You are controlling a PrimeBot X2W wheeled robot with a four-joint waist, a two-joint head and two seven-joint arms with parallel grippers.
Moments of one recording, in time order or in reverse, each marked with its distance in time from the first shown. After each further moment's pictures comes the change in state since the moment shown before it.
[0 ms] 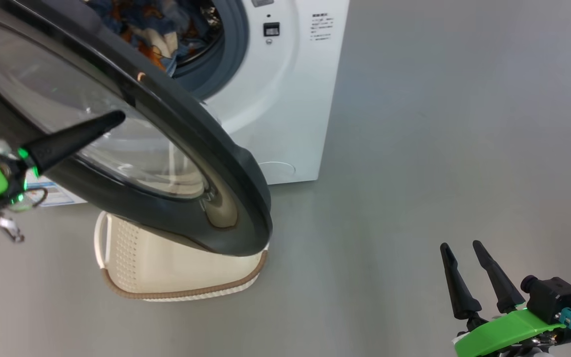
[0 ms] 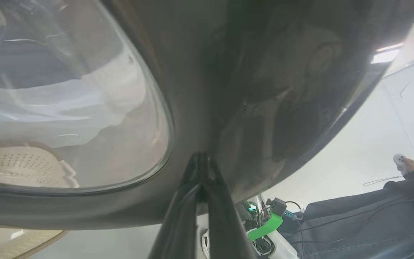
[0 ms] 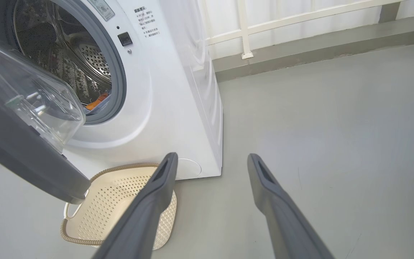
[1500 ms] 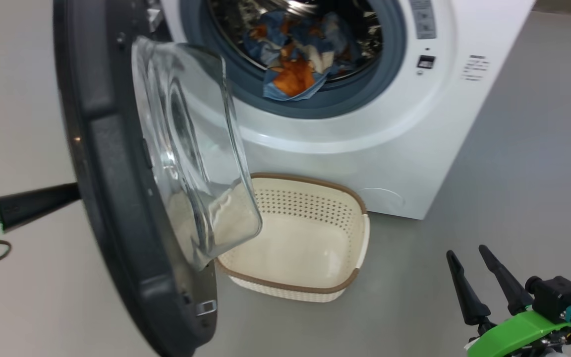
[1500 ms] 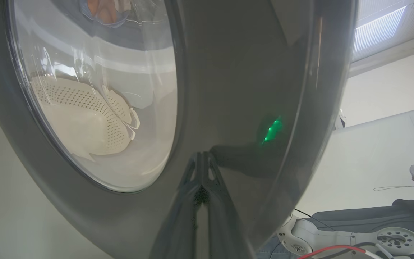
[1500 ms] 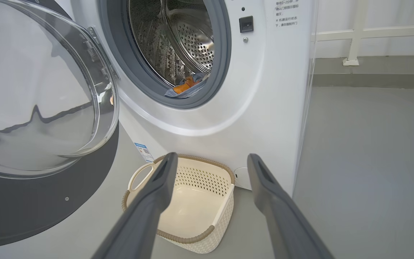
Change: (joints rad) left arm 0.139 0.128 0.044 -0.007 -0.151 0.000 0.238; right arm -0.011 -0.102 0.062 0.038 0.014 0.000 0.000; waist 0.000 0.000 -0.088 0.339
